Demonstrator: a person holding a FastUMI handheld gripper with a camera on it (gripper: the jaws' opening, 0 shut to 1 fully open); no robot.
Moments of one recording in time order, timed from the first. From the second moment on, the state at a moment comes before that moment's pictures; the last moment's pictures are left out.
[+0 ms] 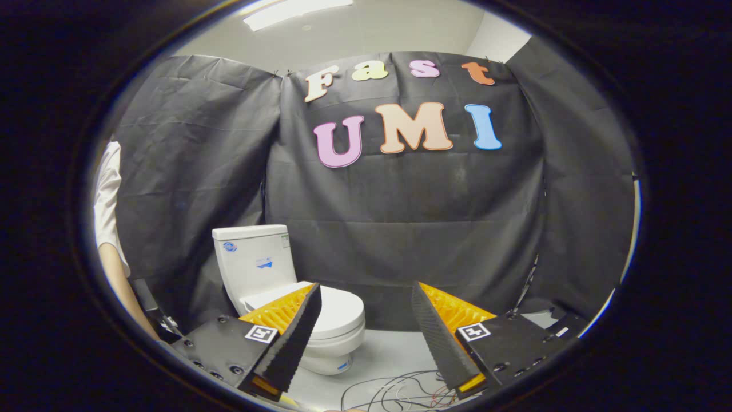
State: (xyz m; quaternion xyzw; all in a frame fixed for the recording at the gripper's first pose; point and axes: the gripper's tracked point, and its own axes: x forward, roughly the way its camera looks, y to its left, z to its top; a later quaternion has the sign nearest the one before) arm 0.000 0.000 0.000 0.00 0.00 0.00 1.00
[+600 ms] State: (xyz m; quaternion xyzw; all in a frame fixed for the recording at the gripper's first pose) arm 0.025 0.000 -0.008 0.00 0.02 0.00 1.00
